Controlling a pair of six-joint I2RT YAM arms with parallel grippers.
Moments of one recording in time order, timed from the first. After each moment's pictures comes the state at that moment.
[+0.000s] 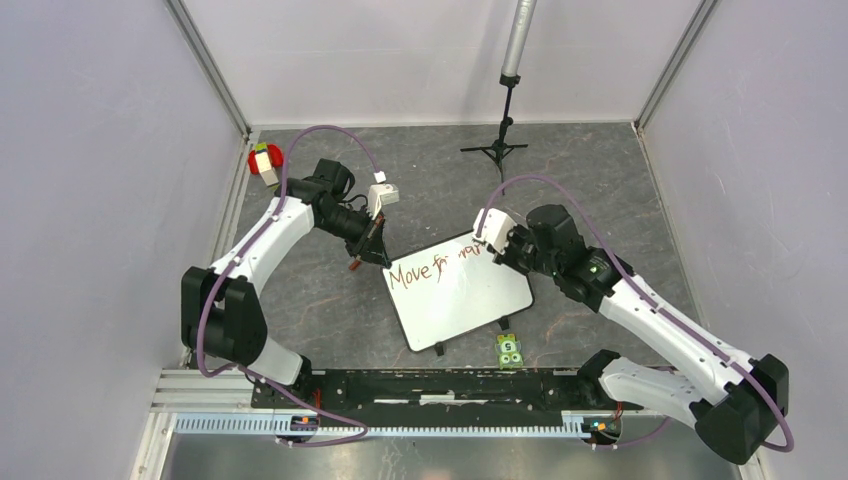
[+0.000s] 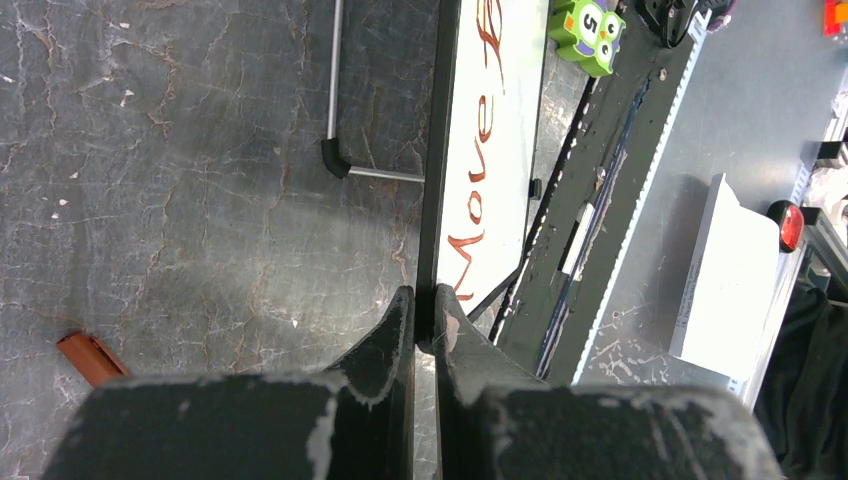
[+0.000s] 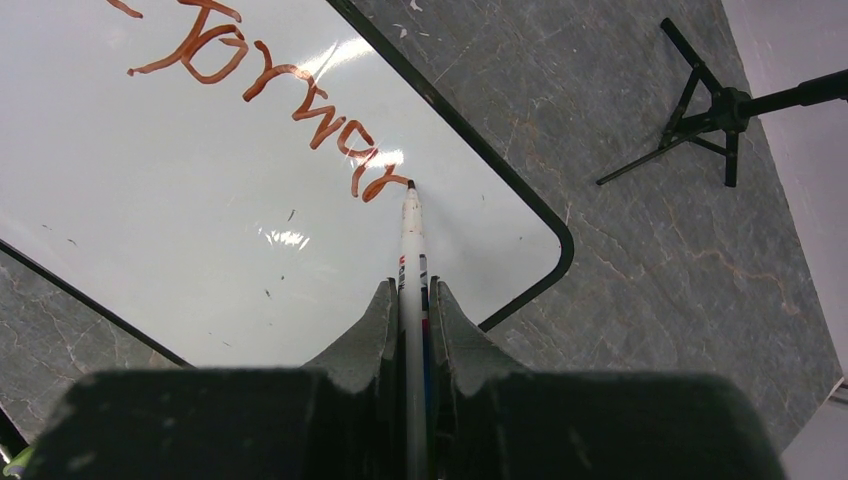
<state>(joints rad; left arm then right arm) -0.29 1.52 1.21 -1.00 0.83 0.51 0.66 1.02 0.85 -0.44 -0.09 -0.55</state>
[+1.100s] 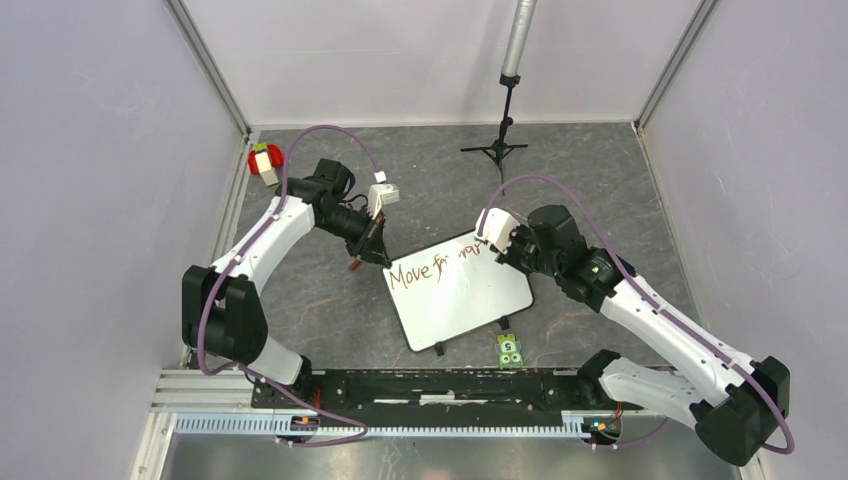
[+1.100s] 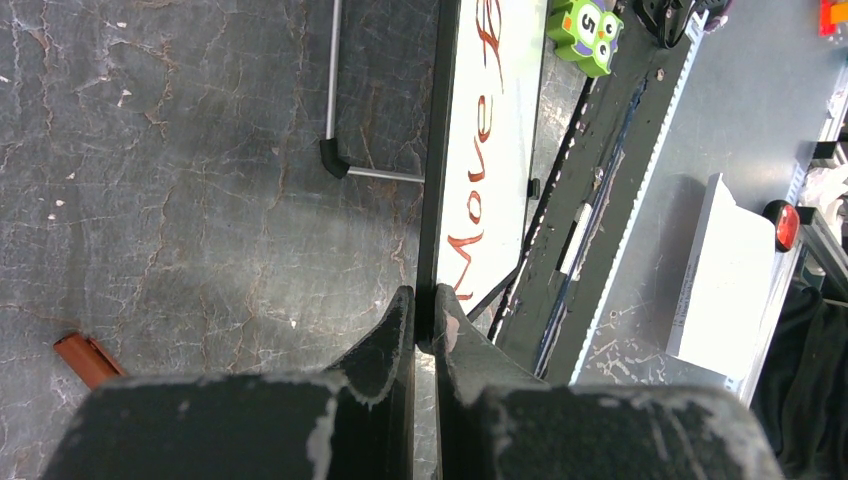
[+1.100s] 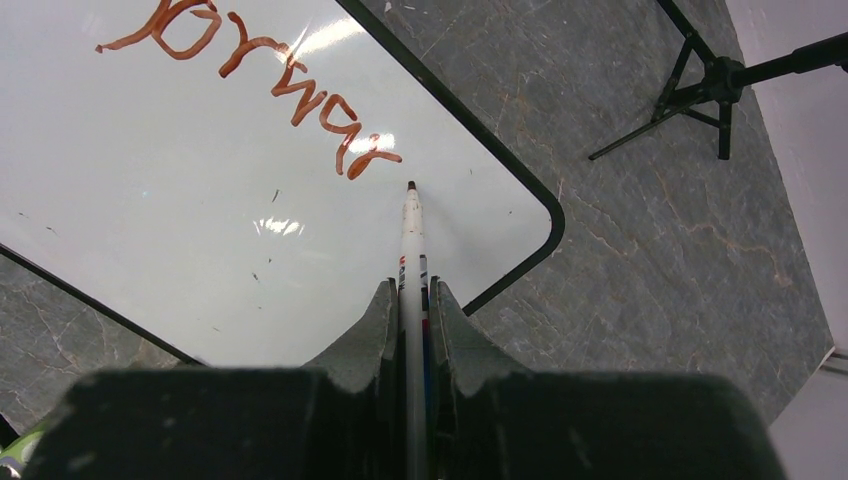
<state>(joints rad) -0.29 1.52 1.22 -1.01 0.84 0.51 0.65 1.01 0.86 -0.48 -0.05 -0.55</state>
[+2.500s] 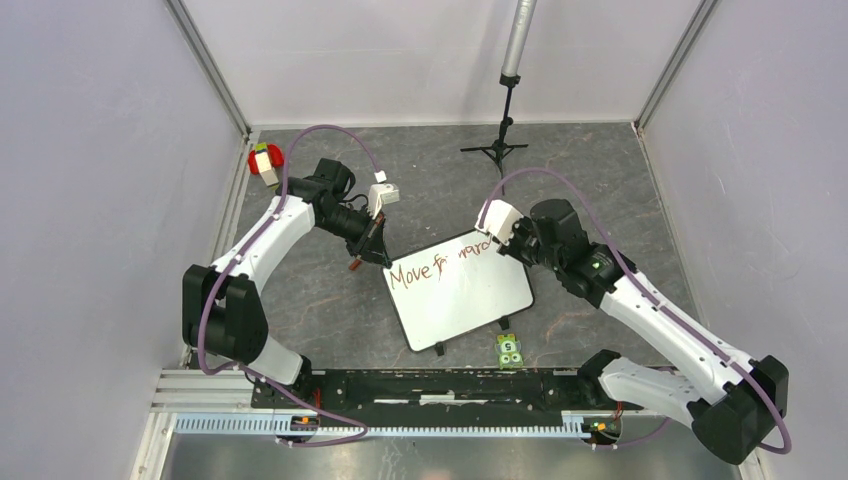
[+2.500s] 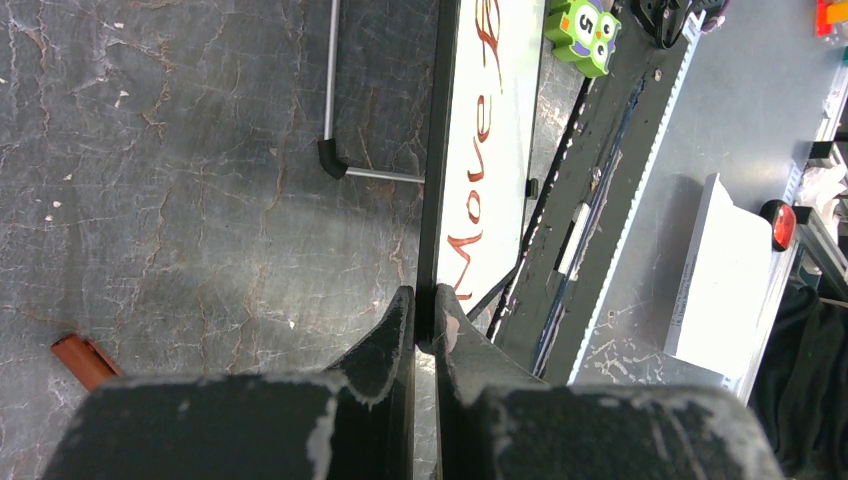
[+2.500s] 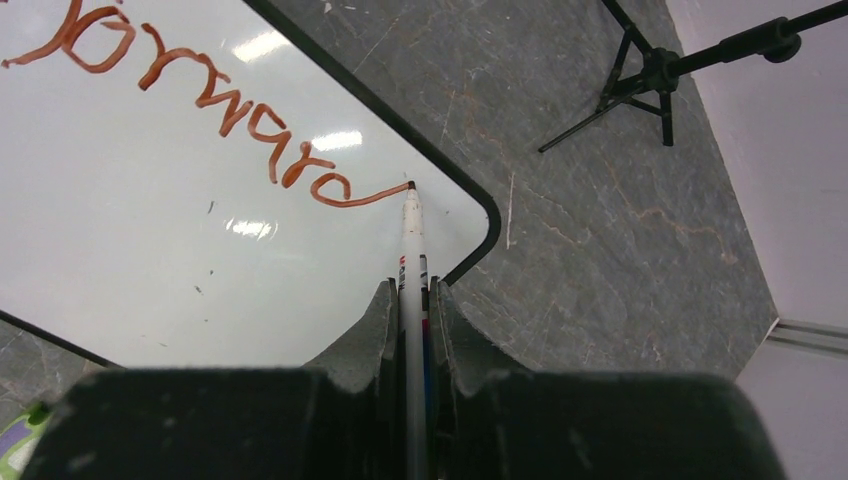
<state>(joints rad) -0.29 1.53 1.22 -1.01 0.84 0.51 0.63 1.02 0.87 -0.45 0.00 -0.58</state>
